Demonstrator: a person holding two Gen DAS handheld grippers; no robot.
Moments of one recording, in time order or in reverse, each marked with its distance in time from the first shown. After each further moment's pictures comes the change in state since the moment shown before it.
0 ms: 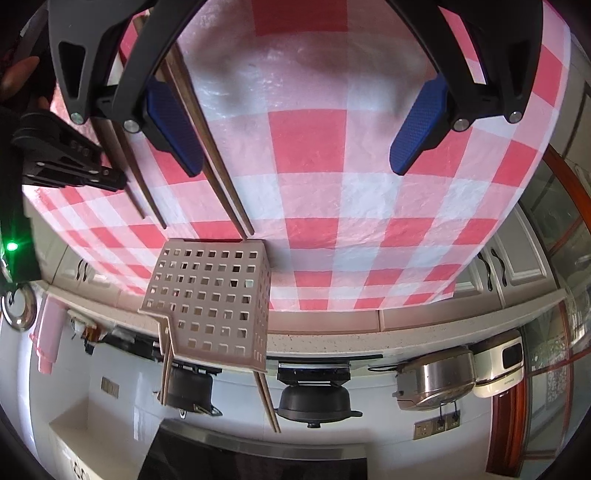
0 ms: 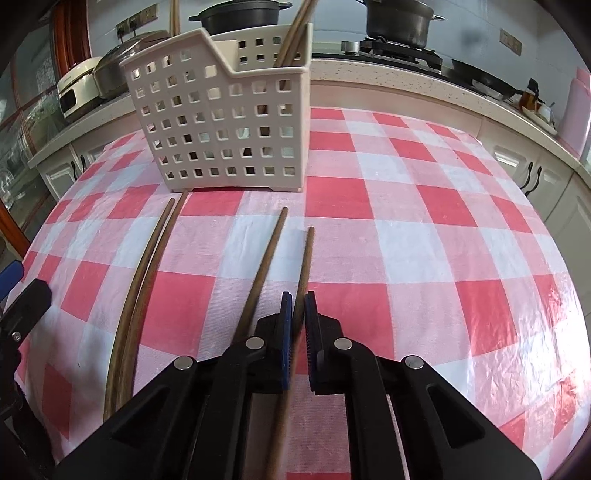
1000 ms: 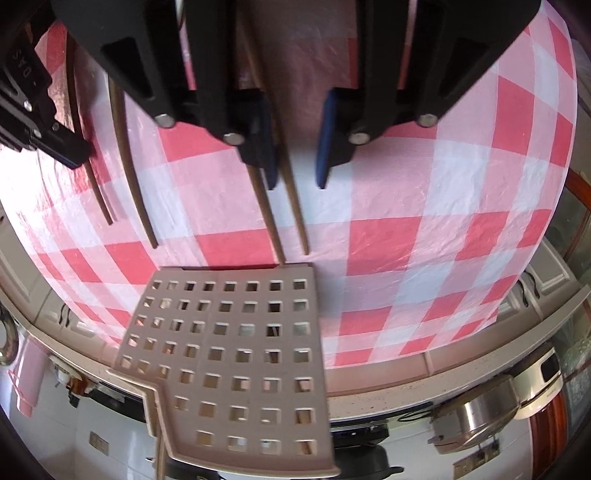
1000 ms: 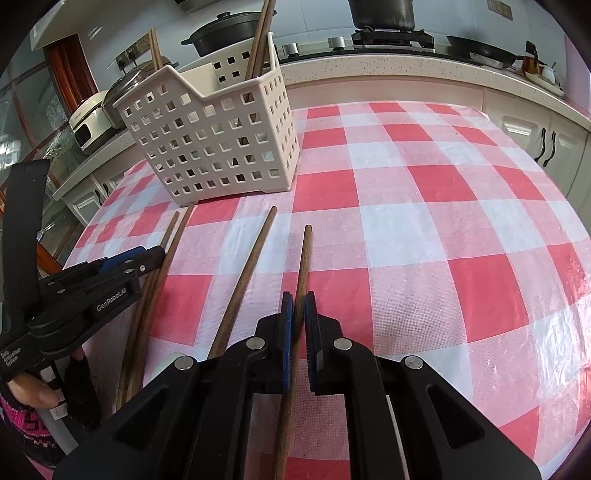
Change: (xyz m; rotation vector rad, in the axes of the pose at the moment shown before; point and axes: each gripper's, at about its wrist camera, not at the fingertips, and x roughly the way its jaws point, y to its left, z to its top) left arm 0.092 -0.054 0.029 0.051 0.243 0.010; right arm -0.005 -0.032 -0.006 0.090 -0.009 0.146
